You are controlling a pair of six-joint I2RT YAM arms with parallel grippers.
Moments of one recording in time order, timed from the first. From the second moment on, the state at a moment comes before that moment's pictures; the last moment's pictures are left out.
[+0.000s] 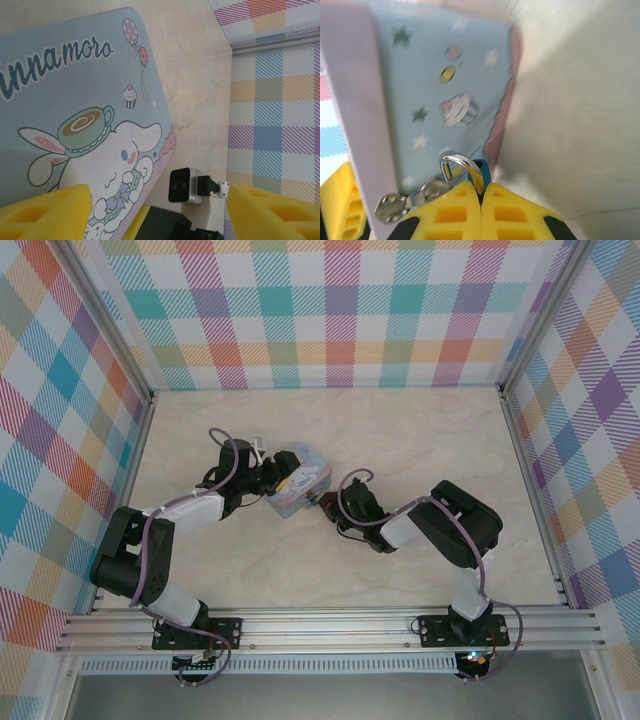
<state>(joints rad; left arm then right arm) -0.33 1.55 0.78 0.21 0.49 -1.00 0.76 1.91 0.68 0.76 -0.03 1.46</state>
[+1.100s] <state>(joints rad) -0.22 0.68 0.51 -0.18 0.15 -0.74 0.55 1.09 0.77 -0.25 -0.37 0.62</state>
